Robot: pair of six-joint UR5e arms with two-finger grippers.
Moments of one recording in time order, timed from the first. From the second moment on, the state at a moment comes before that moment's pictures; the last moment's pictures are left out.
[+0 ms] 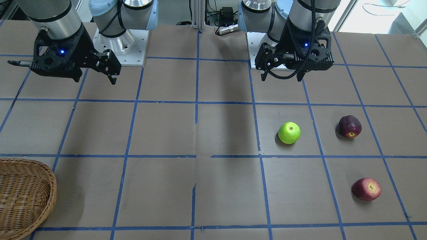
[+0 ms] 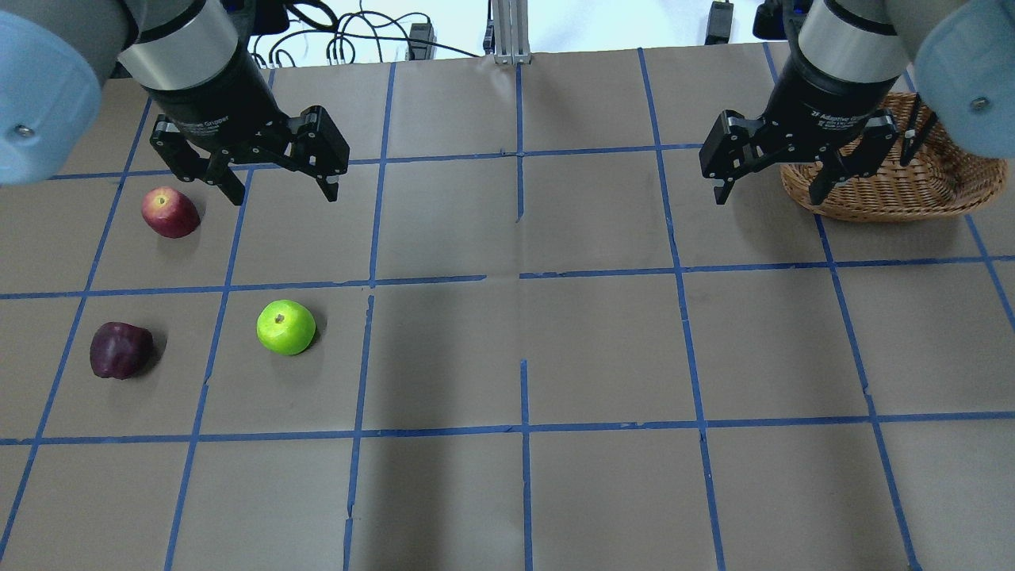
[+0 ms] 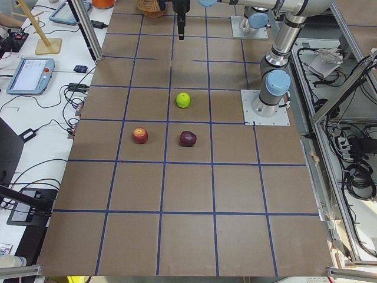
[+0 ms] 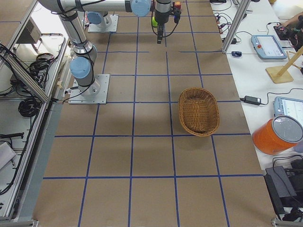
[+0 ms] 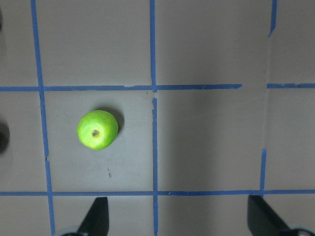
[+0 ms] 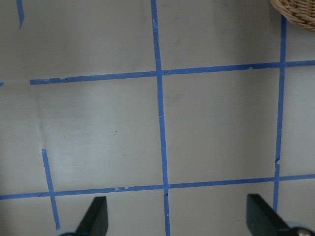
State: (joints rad) left arm -1.63 -1.57 -1.51 -1.64 1.58 -0.06; right arm 1.55 -1.59 1.58 -1.52 -1.57 0.03
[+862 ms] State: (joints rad) left arm -1.58 -1.57 -1.65 -1.56 1.59 0.03; right arm 1.55 -1.59 1.59 -1.55 -1.57 0.04
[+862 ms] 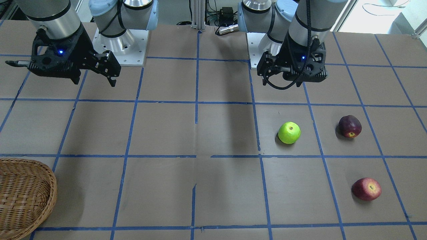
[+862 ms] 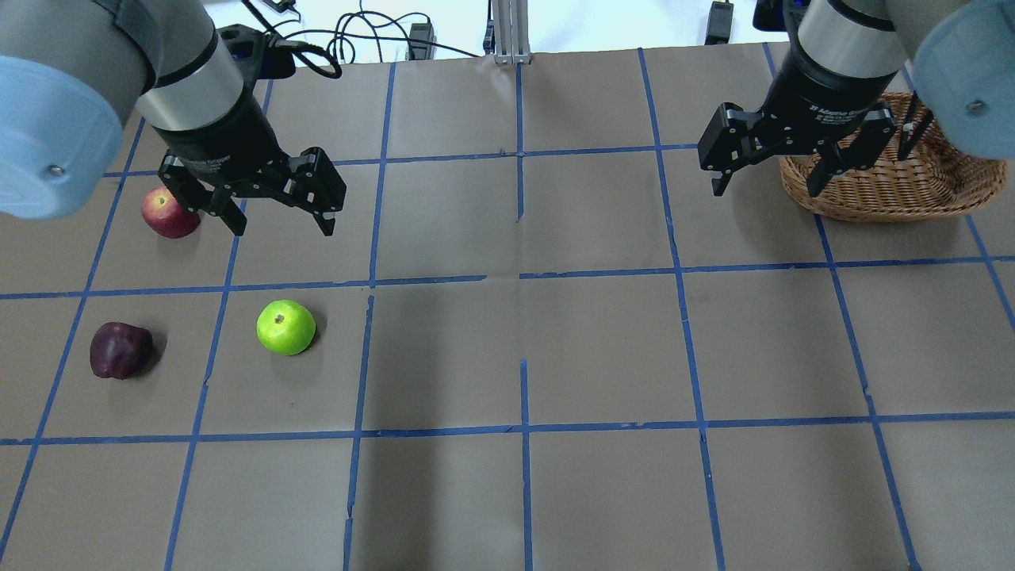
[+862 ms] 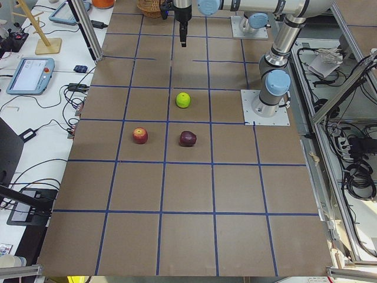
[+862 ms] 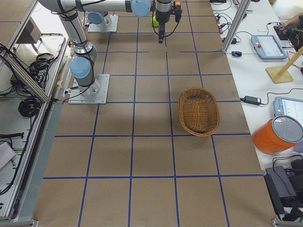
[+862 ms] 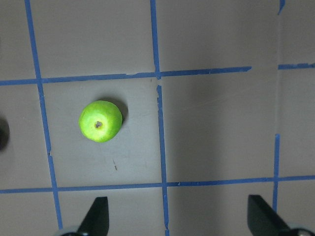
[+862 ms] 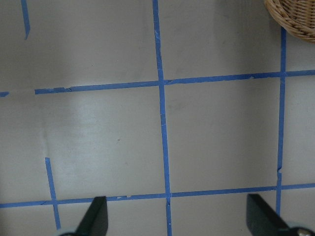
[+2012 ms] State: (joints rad) left arm -1.37 -1.83 -2.09 -0.95 1.65 0.29; right arm 1.55 -1.59 1.59 -1.56 -1.57 0.03
